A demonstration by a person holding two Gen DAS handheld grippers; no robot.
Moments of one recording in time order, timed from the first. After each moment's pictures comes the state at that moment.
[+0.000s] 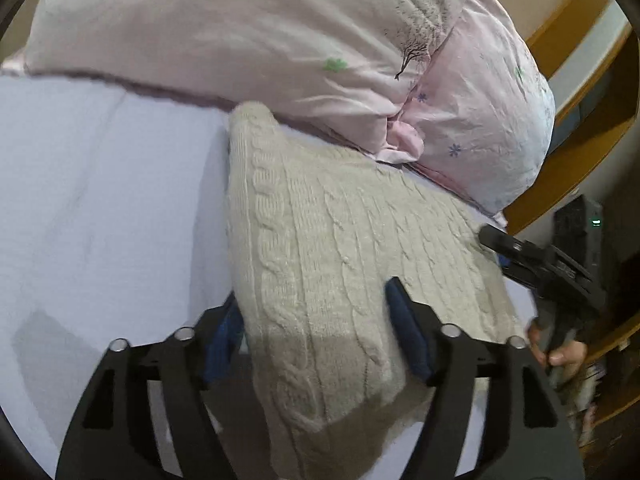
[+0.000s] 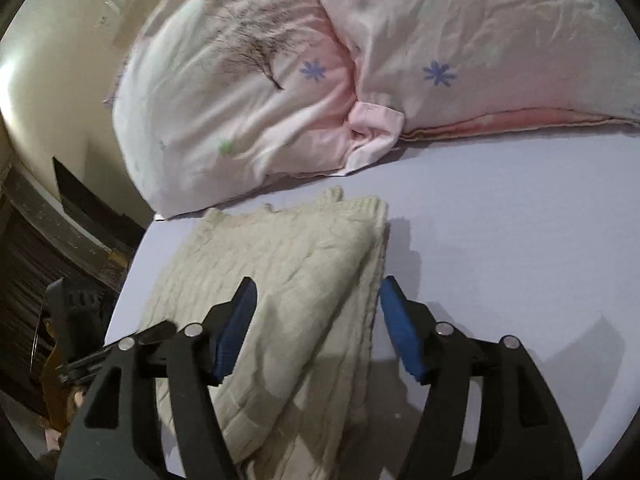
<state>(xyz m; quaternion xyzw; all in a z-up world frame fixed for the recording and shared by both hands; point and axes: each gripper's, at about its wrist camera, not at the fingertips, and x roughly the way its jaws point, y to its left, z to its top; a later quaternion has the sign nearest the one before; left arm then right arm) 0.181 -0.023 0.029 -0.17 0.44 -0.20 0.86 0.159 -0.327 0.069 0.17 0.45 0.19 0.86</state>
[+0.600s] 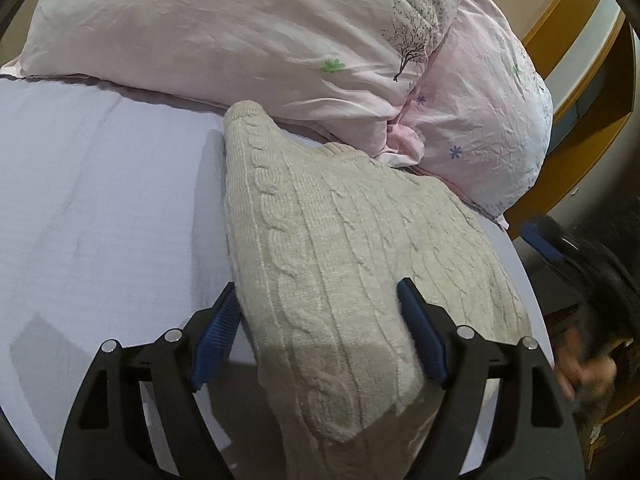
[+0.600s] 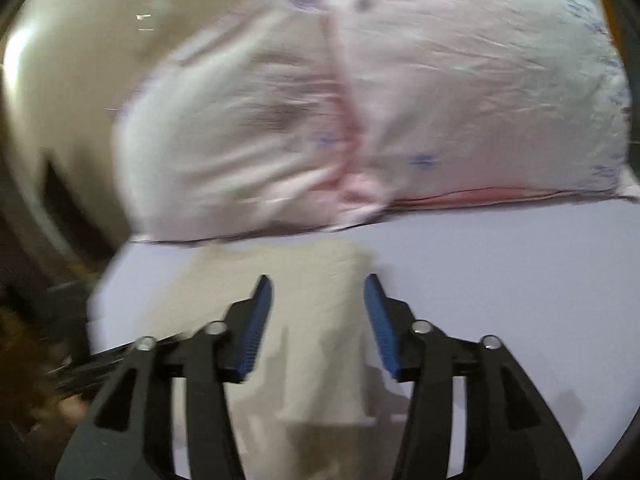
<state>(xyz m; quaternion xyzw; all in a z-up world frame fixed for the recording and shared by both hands) 0.178 -0.013 0.021 -0.18 0.42 -0.21 0.86 0.101 -0.309 0.120 0.13 0.37 0.19 0.90</state>
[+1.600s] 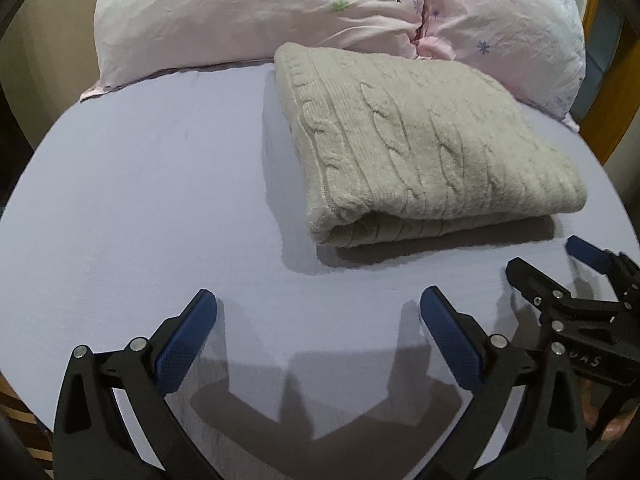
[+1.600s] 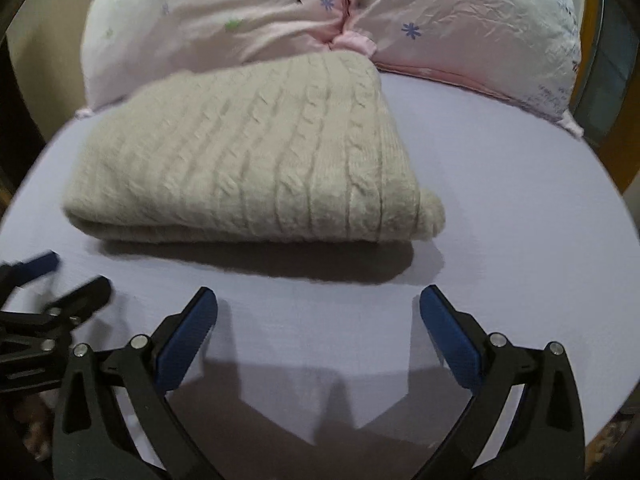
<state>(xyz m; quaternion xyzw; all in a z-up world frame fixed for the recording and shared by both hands) 0.066 -0.044 0.019 0.01 0.48 -0.06 0.88 0.018 -0.238 0.030 -0.01 0.48 -0.01 0.88</state>
